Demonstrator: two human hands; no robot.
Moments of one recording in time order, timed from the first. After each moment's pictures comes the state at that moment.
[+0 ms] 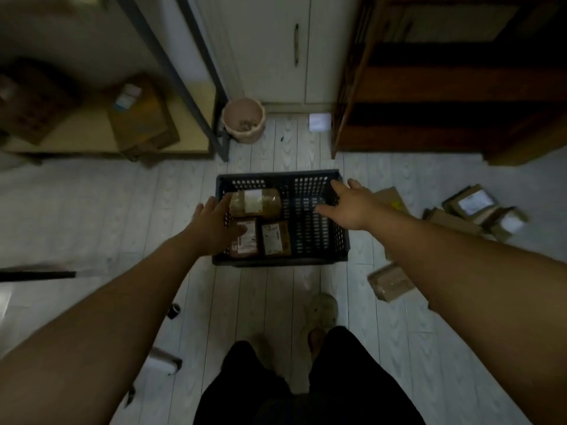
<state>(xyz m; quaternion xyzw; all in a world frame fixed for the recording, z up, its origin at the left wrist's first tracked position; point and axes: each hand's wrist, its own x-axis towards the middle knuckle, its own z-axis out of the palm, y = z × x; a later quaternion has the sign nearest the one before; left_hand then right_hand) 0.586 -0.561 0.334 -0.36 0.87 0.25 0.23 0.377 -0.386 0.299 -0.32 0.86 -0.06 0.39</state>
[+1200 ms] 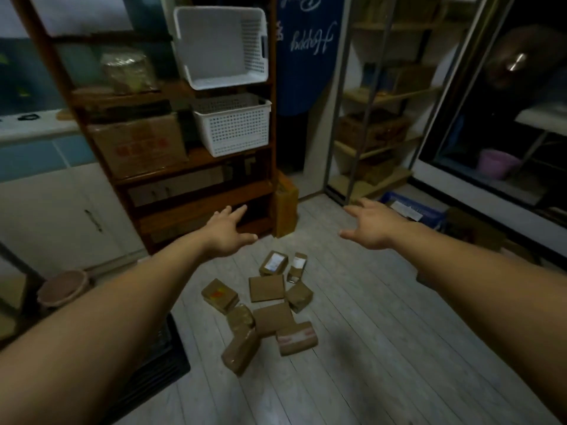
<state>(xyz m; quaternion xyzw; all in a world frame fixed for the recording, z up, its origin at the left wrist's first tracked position) 0.433 -0.007 0.568 -0.06 0.96 0.22 0.14 0.401 0.273 0.592 -0.09 0.99 0.00 0.11</state>
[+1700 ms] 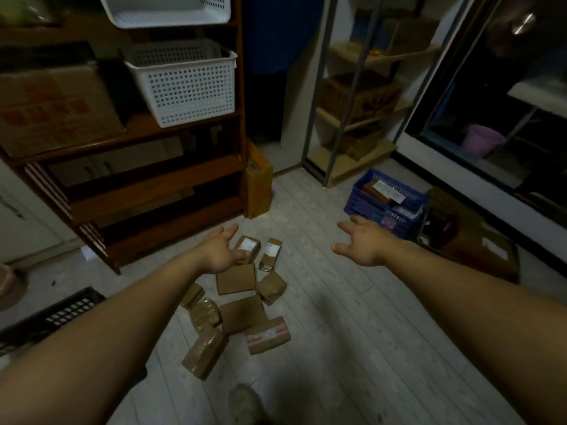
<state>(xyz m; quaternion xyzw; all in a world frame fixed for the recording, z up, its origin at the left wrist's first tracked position) 0.276 0.029 0.454 -0.07 0.93 0.26 0.24 0.247 0.316 0.499 -0.07 0.97 0.00 0.24</state>
